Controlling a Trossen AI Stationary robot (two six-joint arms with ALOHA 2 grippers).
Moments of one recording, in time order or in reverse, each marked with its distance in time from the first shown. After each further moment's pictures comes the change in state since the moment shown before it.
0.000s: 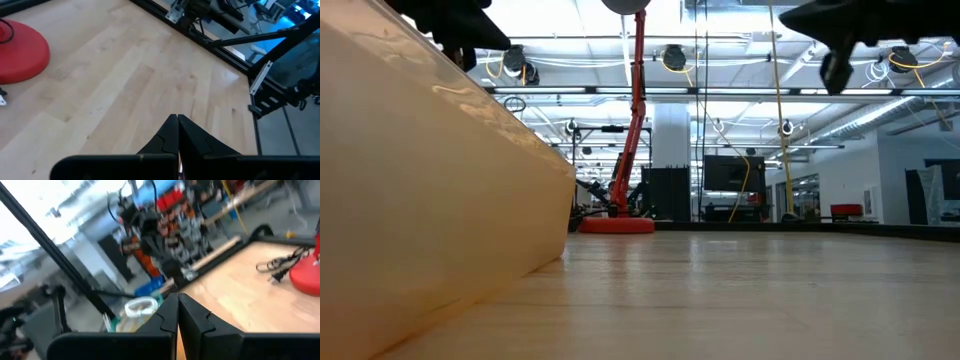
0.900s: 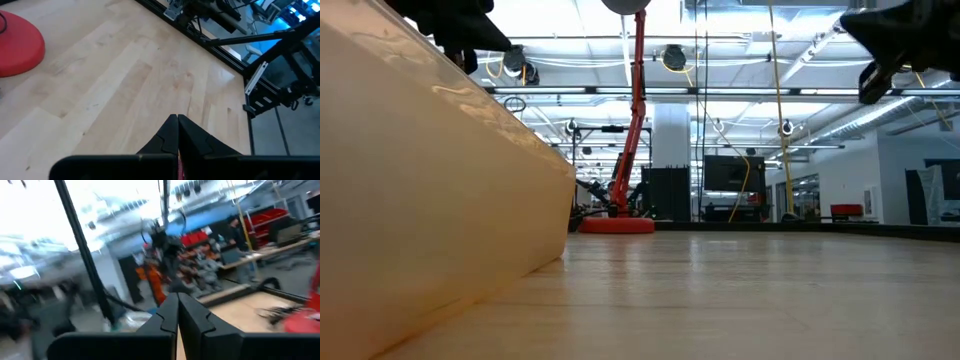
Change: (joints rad) left arm 0.047 0.001 0.000 -0.003 0.065 -0.014; right arm 0.166 -0.590 -0.327 0.051 0.103 -0.349
